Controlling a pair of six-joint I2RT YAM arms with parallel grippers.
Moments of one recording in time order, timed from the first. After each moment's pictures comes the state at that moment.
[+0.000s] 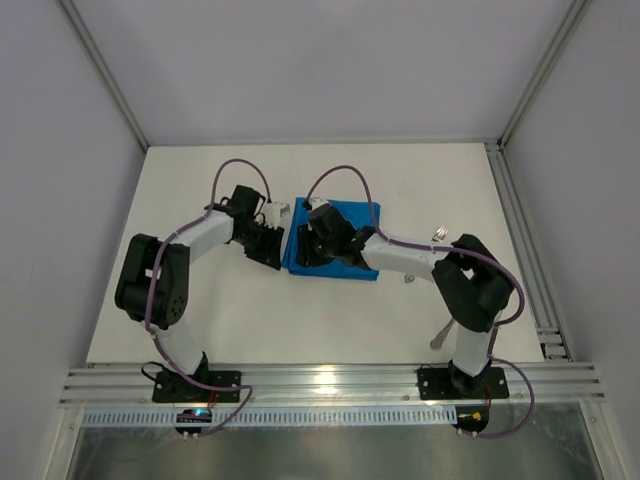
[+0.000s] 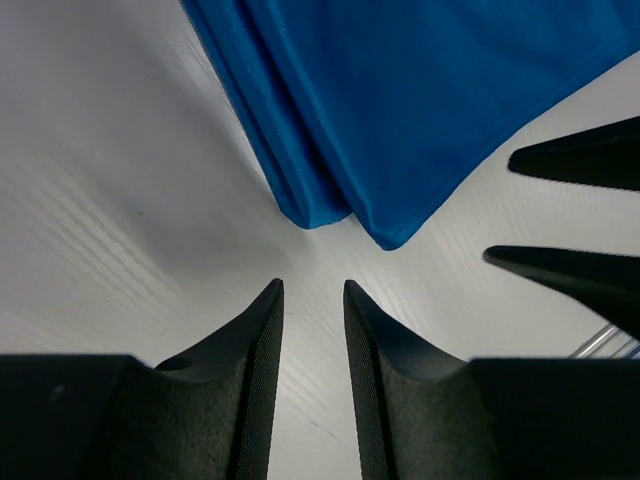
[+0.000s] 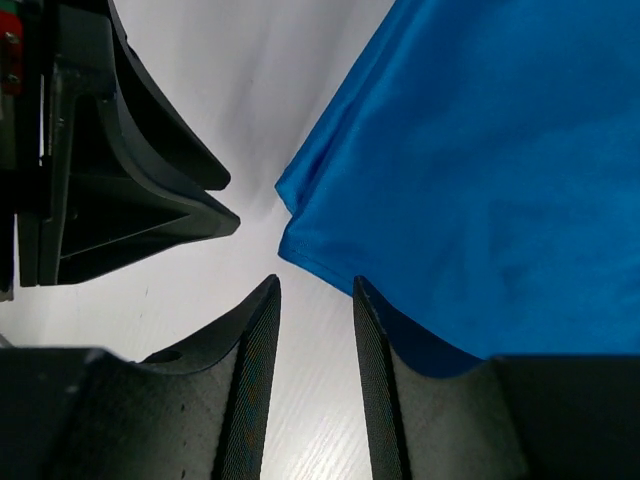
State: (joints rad) left arm -0.31 1.76 1.12 -0.59 0.44 0.11; right arm 0.82 1.81 1.17 -0.10 -0.04 0.53
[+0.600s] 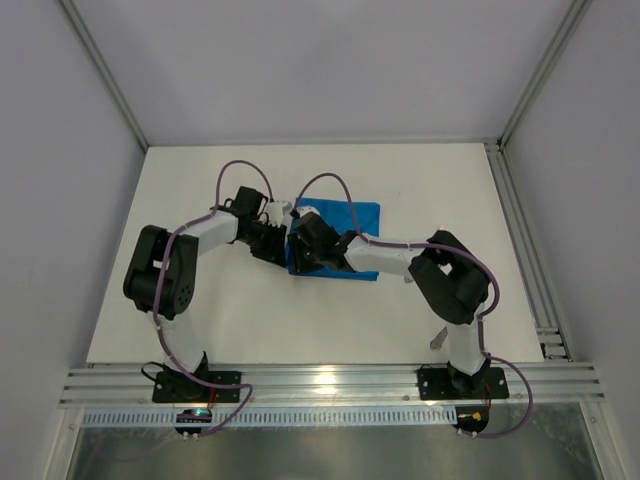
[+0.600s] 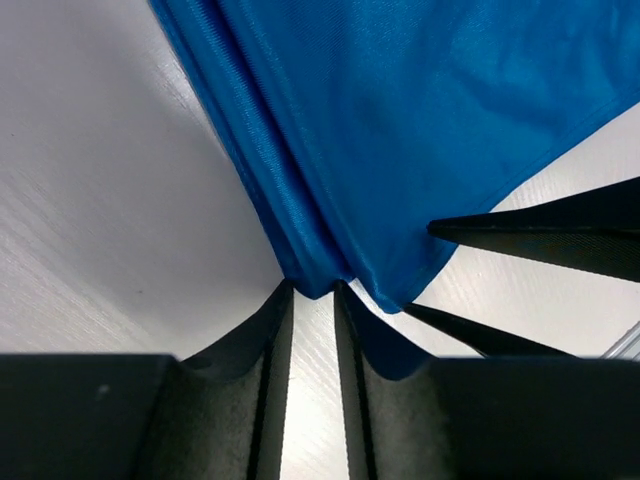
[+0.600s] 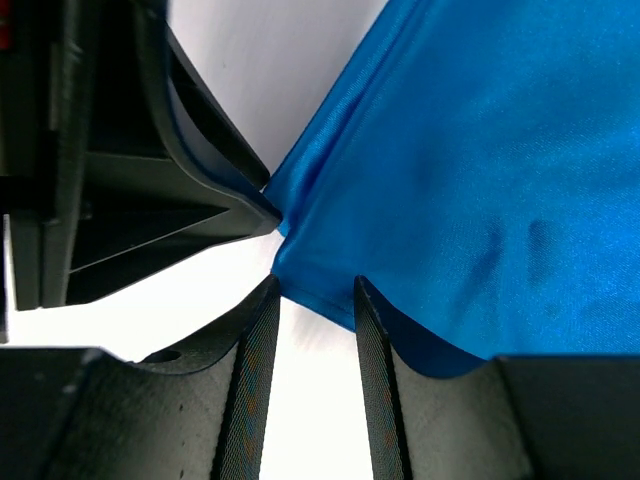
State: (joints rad) left arm -0.31 1.84 1.11 -0.46 0.50 0.05; right arm 0.87 1.95 1.26 -0.13 0.02 0.52
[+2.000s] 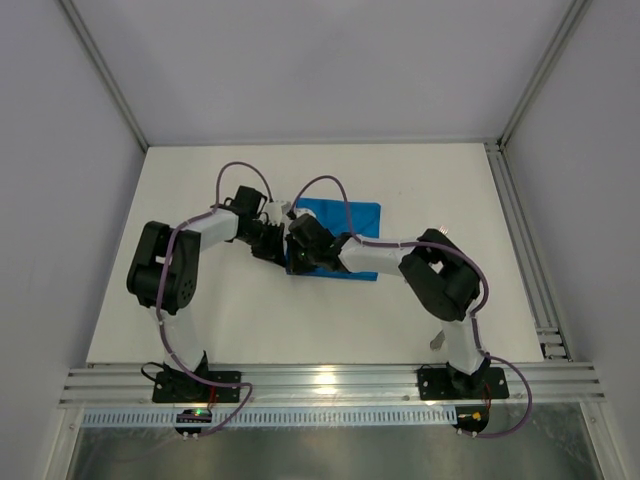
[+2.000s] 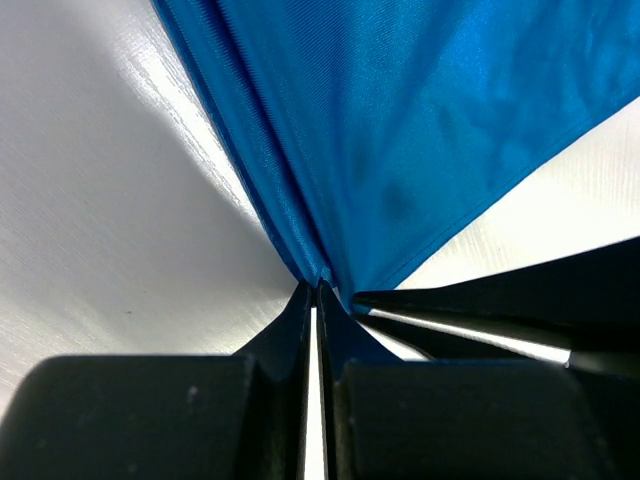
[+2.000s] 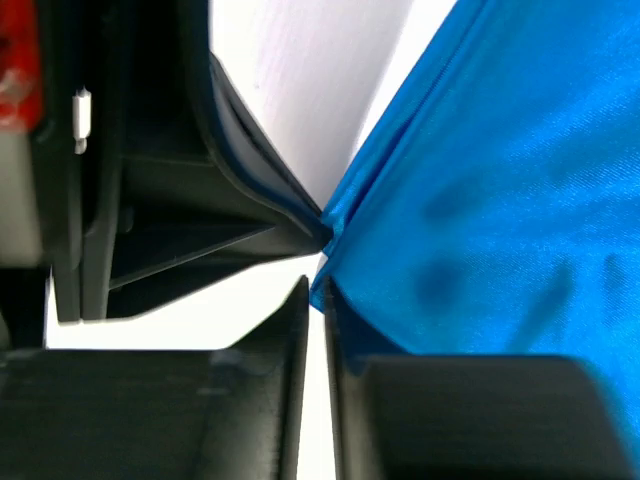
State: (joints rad) left arm -0.30 1.88 1.14 -0.47 0.54 0.03; right arm 0.88 2.03 1.30 -0.08 -0.01 0.60
